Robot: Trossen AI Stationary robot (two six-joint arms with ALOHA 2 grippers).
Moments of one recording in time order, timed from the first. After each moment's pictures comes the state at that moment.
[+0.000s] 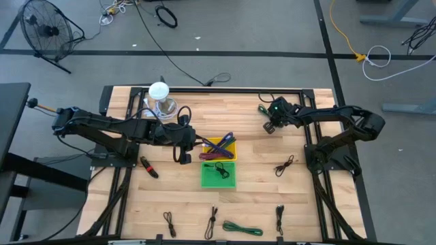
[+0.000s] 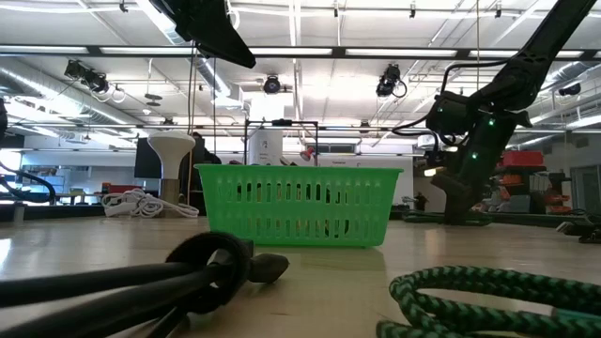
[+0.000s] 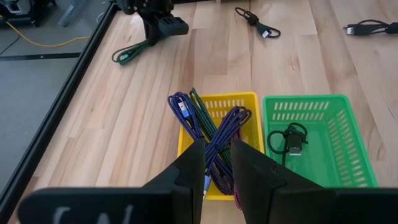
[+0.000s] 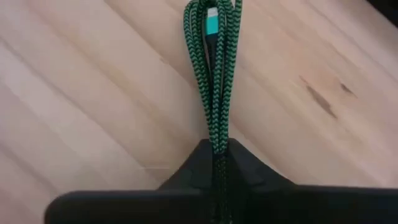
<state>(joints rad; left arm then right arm) -0.11 1.23 0.97 -0.36 -0.29 -0.01 -0.71 1.44 0.47 -0.13 0.16 0.04</state>
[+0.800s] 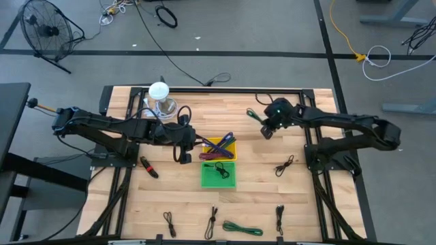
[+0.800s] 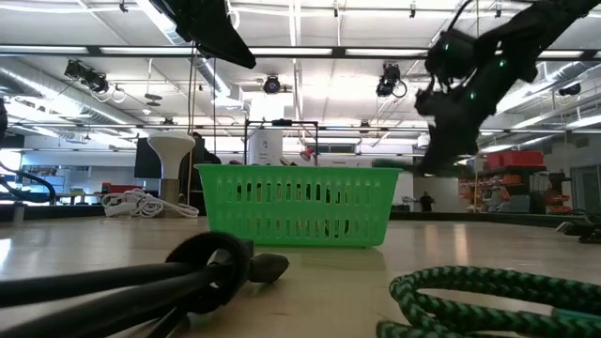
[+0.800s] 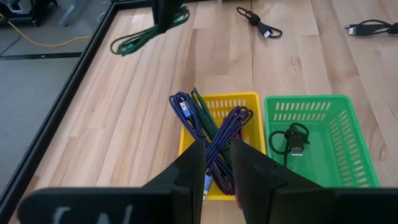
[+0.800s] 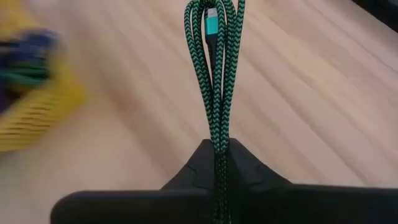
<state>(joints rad) -0.11 1.23 0.97 -0.36 -0.30 -0.01 -0.47 1.16 0.61 -0.34 -0.04 0.20</state>
